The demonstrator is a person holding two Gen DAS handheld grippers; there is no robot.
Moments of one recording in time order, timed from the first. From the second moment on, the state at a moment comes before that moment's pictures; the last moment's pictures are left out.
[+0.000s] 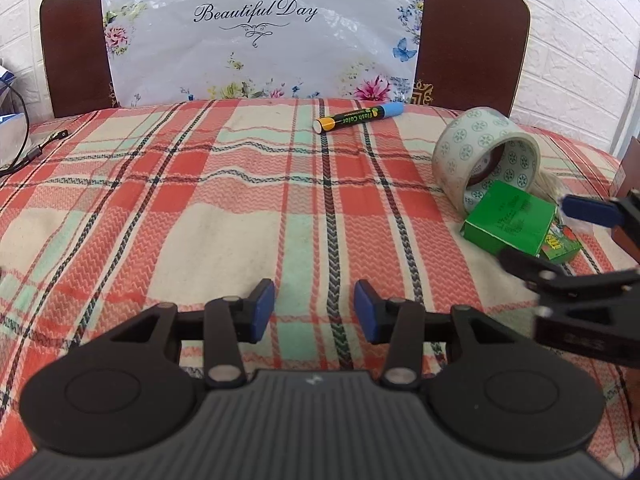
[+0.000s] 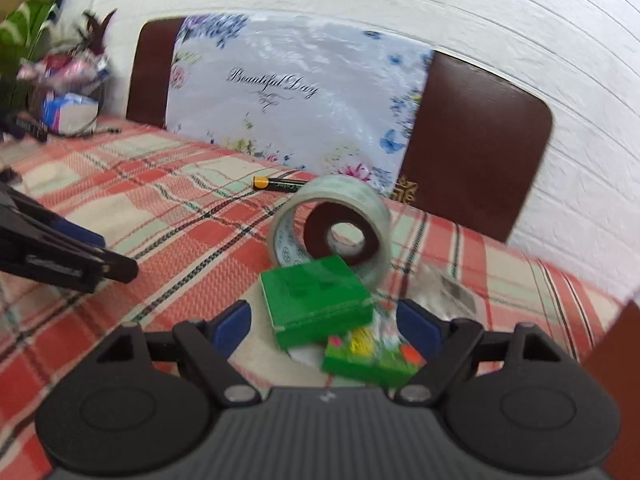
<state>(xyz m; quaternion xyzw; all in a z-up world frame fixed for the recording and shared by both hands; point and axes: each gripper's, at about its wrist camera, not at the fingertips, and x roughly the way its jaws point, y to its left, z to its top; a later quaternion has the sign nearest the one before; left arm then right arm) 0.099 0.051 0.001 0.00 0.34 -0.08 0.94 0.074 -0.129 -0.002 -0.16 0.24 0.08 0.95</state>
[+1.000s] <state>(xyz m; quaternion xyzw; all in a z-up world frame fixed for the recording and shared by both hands) 0.049 -0.022 0.007 -0.09 0.46 -0.28 0.84 -0.028 -0.163 -0.016 -0.05 0.32 0.15 0.94</state>
